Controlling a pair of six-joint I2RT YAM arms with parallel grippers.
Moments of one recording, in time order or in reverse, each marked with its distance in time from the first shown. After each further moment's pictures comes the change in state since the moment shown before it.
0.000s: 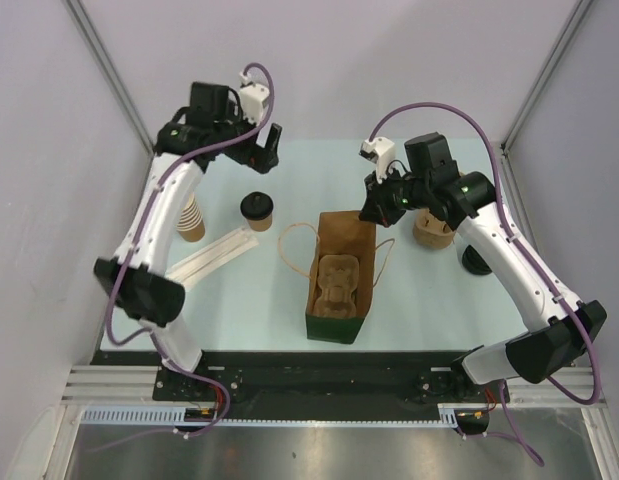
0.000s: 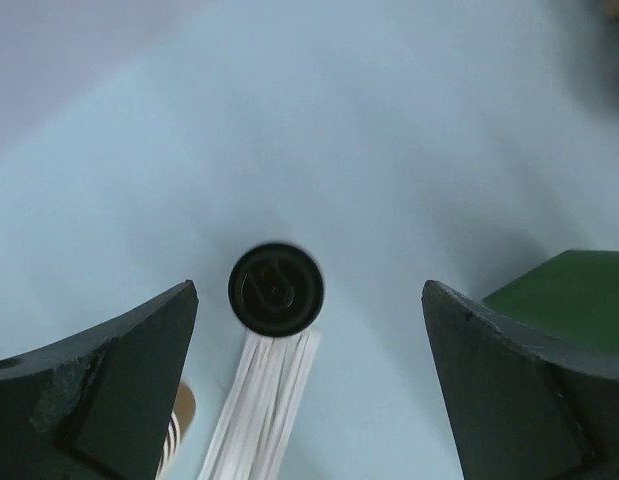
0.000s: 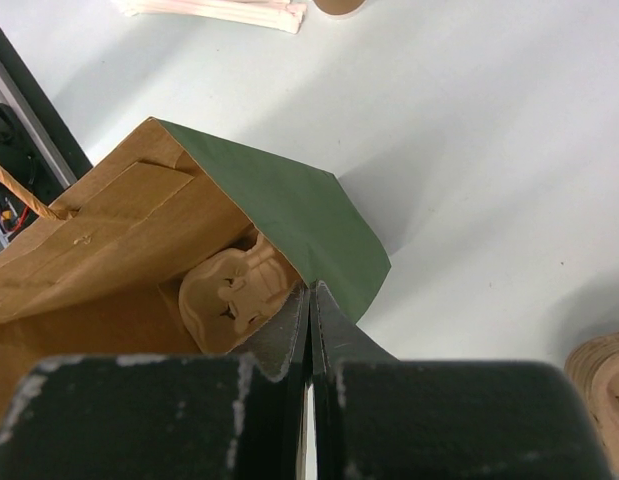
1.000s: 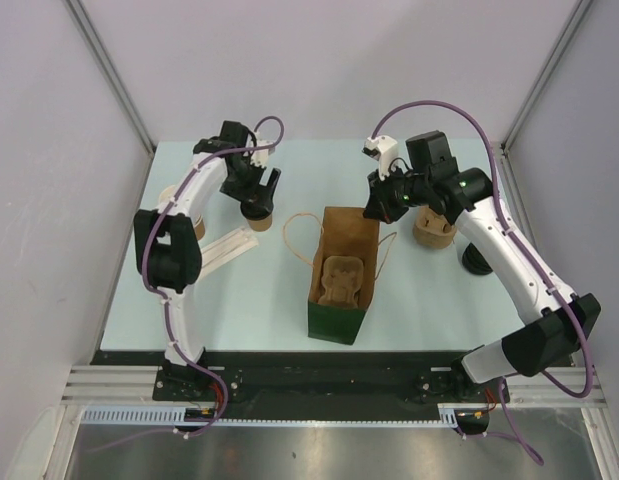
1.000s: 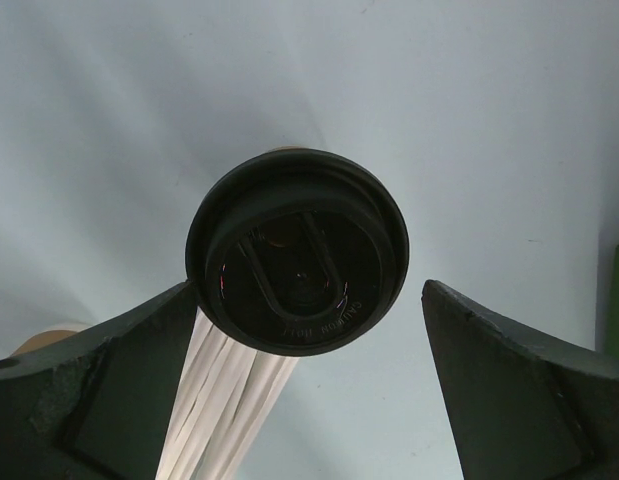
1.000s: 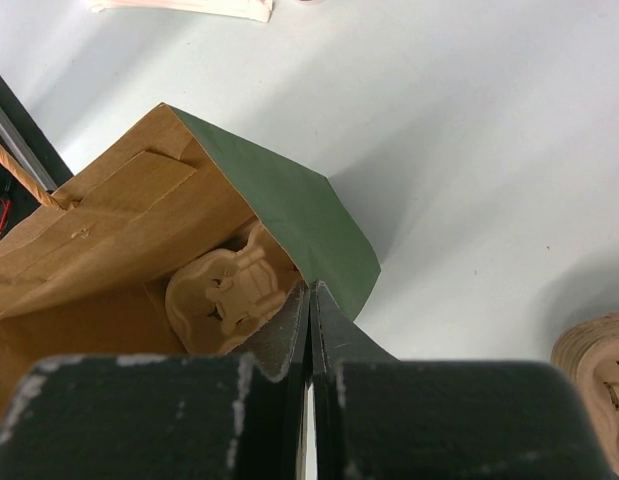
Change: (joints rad) left arm 0.090 0.337 -0.176 -0.034 -0.075 -0.050; right arm -0.035 0.032 0.000 -0.003 0.010 -0.008
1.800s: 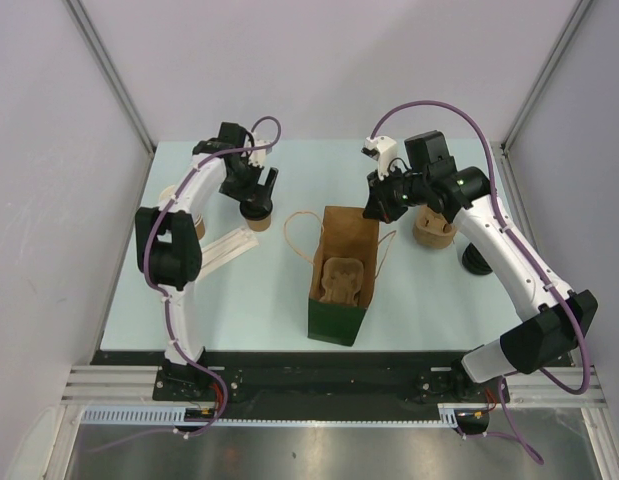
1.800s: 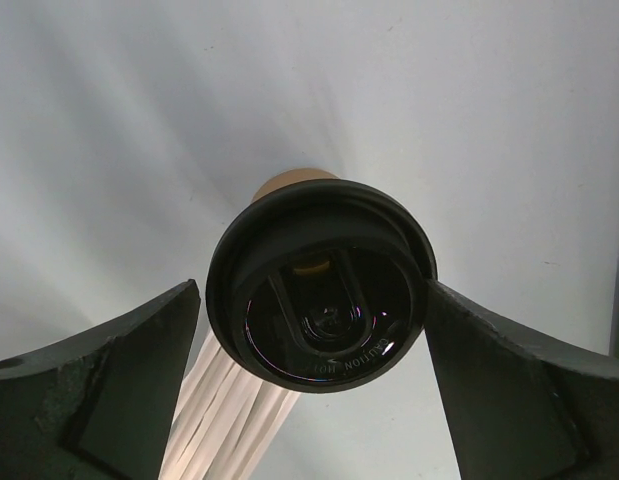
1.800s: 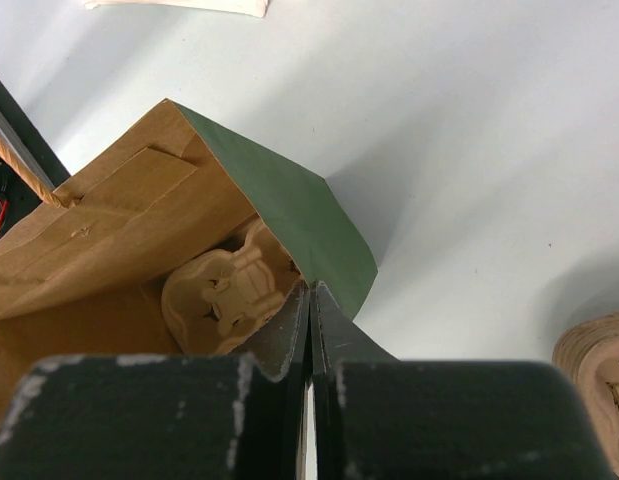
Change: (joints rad) left arm 0.022 0.028 -0.016 0.051 -0.005 -0.008; right arm -0.005 0.018 0.000 0.000 -0.001 0.000
